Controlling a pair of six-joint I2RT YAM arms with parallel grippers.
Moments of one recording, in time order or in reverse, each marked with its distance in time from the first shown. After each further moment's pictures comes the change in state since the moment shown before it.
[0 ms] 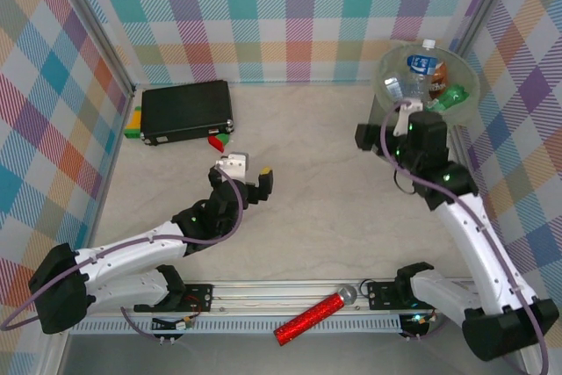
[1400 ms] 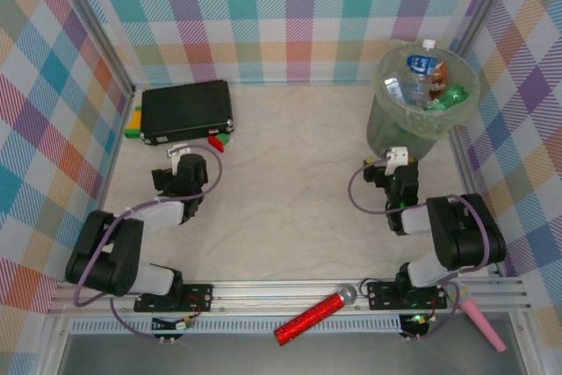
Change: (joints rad) left arm 0.713 0.350 -0.106 0.199 0.078 0.208; right arm -0.195 0.563 -0.753 1.465 0.086 -0.306
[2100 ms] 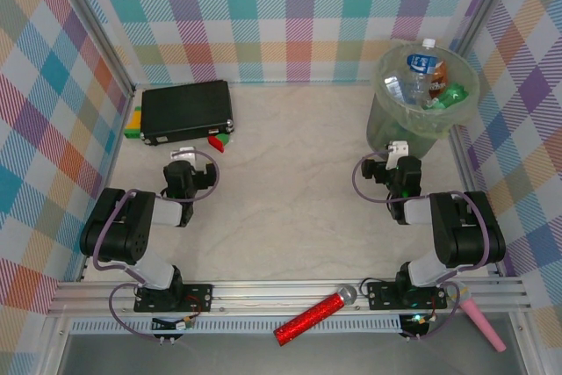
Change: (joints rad) left arm 0.131 0.186 -0.093 0.452 0.481 0.063; right arm -0.055 0.008 0.089 -0.155 -0.138 0.051
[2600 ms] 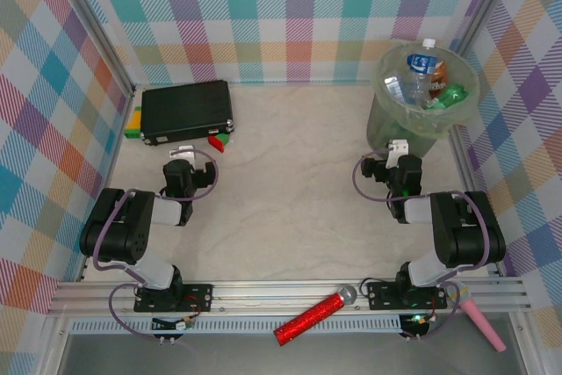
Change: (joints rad) left arm 0.005 0.000 0.004 0.006 0.015 -0.002; right arm -0.005 0.000 0.012 -0.005 -0.020 0.003
